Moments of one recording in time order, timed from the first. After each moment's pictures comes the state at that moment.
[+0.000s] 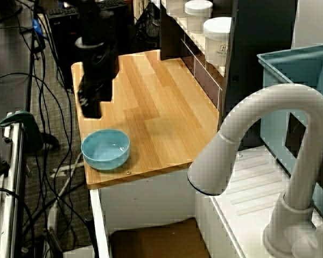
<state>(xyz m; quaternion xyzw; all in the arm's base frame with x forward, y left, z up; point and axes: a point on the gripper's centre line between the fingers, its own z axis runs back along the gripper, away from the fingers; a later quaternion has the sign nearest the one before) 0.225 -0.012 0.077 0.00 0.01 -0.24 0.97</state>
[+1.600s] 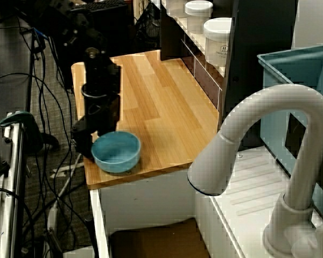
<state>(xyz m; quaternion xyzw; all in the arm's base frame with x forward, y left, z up) 0.217 -0.036 0.023 0.01 0.08 -0.40 0.91</state>
